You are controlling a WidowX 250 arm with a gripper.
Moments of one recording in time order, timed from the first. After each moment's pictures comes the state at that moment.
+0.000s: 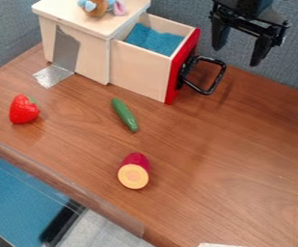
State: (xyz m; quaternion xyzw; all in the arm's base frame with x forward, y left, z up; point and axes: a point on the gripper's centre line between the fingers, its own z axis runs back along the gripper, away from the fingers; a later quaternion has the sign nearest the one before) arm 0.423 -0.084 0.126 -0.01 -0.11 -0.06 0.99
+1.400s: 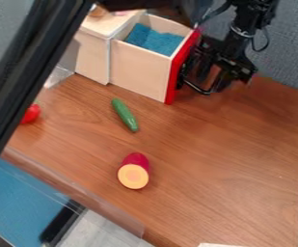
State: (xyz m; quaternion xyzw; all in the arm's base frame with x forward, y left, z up) arm 0.469 -0.053 0.033 0.09 -0.04 -0.03 0.99
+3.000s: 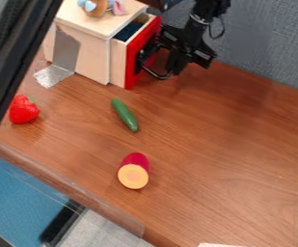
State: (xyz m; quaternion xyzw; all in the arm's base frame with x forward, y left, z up) arm 0.460 0.042 0.032 0.14 -0.01 0.08 0.99
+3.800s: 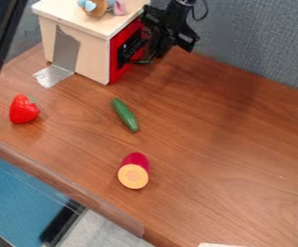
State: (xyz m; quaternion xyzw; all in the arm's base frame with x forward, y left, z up) arm 0.453 0.068 0.059 0.15 -0.04 0.08 0.98
